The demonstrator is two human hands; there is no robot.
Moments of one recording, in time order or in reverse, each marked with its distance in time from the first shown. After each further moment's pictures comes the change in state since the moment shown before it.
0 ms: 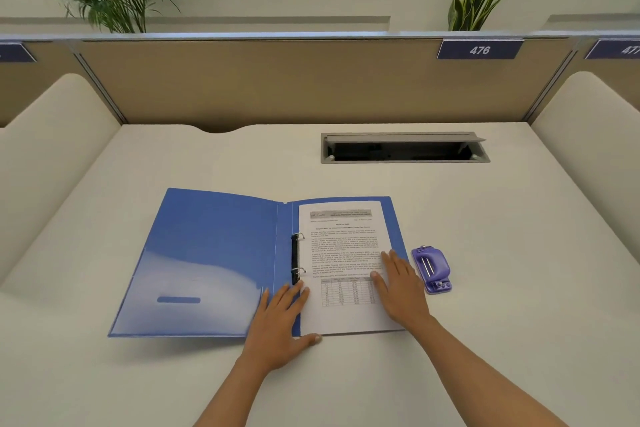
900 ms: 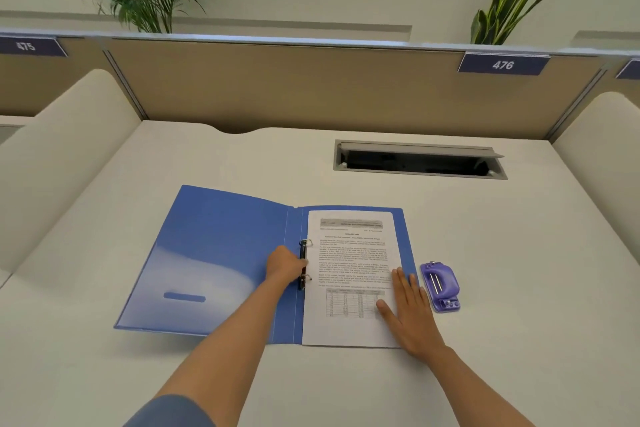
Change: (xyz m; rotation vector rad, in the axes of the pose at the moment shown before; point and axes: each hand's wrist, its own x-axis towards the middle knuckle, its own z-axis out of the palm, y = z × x) left_hand 0.121 -0.008 -0.059 -0.655 0.036 -0.661; right_hand -0.009 0.031 0.011 -0.037 -0.113 -0.158
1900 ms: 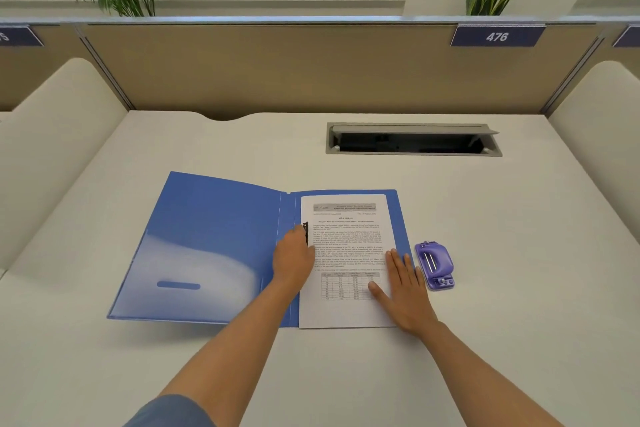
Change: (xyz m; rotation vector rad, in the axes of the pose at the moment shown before) left_hand -0.036 0.014 0.023 0.207 0.223 0.377; right_hand 0.002 -0.002 -0.002 -0.036 -0.017 0.022
